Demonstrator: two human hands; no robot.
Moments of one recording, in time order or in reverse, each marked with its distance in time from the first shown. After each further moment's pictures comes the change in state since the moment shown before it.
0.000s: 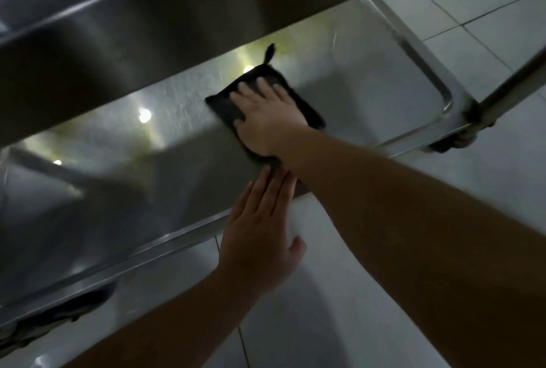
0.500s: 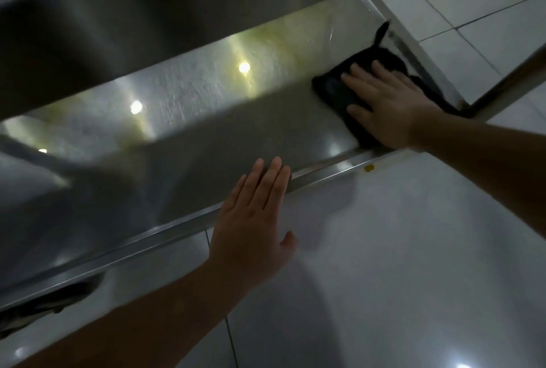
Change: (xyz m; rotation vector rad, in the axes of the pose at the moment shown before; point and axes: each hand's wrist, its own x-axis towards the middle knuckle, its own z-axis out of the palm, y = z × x) left_hand 0.002 0.001 0.000 0.002 0.041 -0.014; right_hand -0.087 0.173 -0.038 -0.088 -0.001 0.146
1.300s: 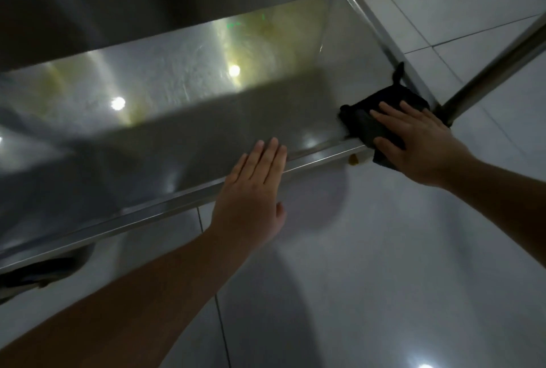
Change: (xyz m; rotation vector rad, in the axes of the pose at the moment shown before) left_hand 0.001 0.005 -0.006 0.048 -0.047 -0.013; right_hand -0.095 0.025 0.019 -0.050 0.035 0.077
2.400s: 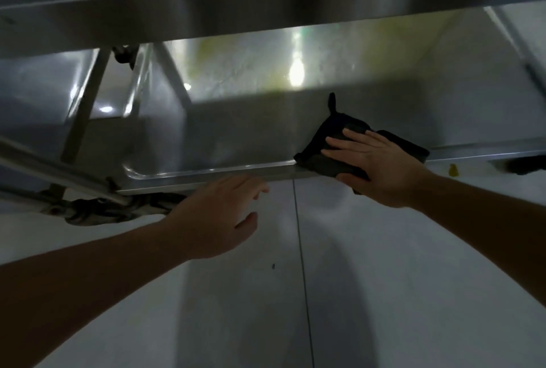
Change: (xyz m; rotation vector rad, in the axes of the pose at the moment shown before) left_hand -0.185 -0.193 -0.071 -0.340 -0.140 -0.035; right_hand 0.016 -0.252 0.039 0.001 -0.109 -0.636
